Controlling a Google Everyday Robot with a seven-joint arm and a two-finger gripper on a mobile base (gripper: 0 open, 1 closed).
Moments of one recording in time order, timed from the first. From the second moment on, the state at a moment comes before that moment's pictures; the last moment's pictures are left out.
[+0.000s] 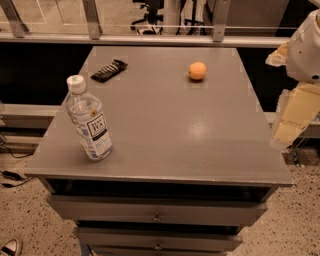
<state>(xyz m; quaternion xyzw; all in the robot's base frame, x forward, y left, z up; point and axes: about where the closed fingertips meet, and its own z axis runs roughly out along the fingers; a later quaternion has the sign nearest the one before) 0.438 -0.216 0.977 -0.60 0.78 -0.04 0.16</state>
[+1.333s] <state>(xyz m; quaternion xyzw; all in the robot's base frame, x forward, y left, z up) 0.530 -0.211 0.936 -0.56 0.78 0.00 0.28</state>
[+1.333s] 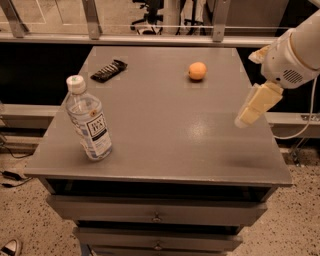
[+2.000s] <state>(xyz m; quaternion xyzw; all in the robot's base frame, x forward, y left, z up) 0.575 -0.193 0.939 -0.54 0.76 0.03 0.36</state>
